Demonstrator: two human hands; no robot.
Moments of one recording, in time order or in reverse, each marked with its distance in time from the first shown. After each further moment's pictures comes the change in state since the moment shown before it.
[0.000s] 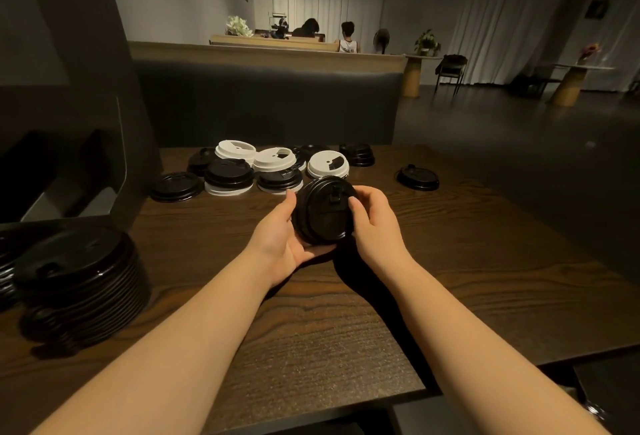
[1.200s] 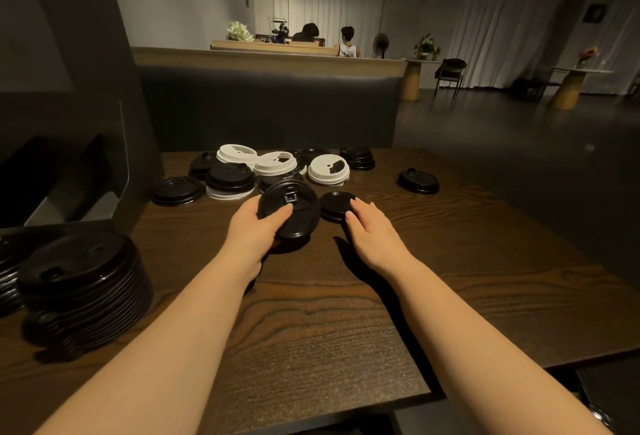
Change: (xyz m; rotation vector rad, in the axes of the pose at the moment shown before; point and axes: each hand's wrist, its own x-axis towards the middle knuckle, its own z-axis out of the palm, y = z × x) left_hand 0.011 0.016 -0.033 0.542 0.318 0.362; right_hand 0.011 0.014 -0.005 -0.472 -0.220 0.054
